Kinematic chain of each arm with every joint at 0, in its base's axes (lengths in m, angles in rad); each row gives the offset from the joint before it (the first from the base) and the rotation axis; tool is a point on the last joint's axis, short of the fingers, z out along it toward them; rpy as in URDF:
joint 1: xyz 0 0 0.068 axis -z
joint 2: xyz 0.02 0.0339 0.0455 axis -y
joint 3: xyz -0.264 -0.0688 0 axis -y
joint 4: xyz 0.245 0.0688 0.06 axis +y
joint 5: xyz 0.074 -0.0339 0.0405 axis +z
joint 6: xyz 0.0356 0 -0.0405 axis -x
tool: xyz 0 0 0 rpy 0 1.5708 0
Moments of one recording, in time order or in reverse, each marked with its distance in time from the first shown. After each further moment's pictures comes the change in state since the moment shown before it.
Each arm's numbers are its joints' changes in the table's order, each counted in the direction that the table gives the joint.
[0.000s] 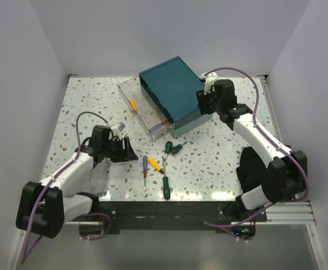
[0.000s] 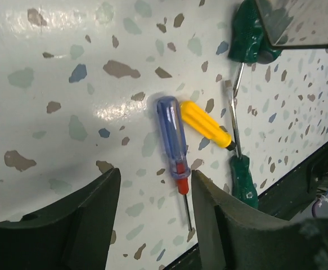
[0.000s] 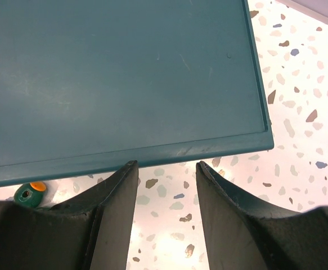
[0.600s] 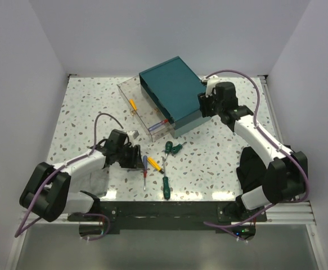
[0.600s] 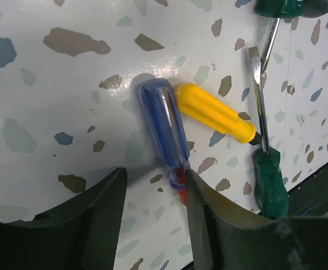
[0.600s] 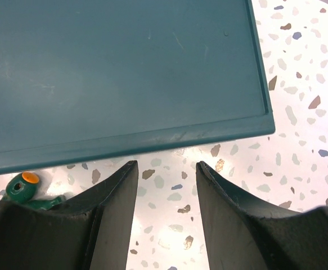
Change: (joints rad) left arm 0.198 -0.150 -0.024 -0.063 0.117 0.022; right arm 0.016 0.008 -0.037 0.000 0.002 -0.002
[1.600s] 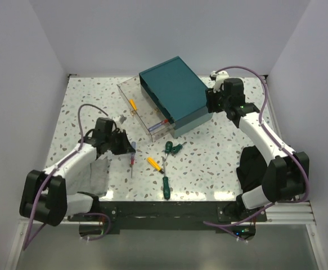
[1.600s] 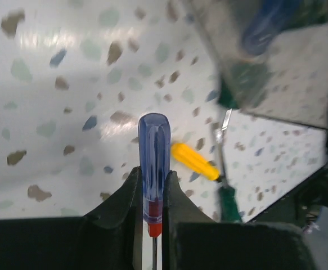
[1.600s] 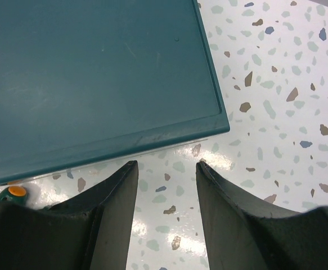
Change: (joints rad) left arm -0.171 0.027 0.122 0.073 0.010 0.020; right arm 0.084 -0.005 0.034 0.018 0.020 -0.023
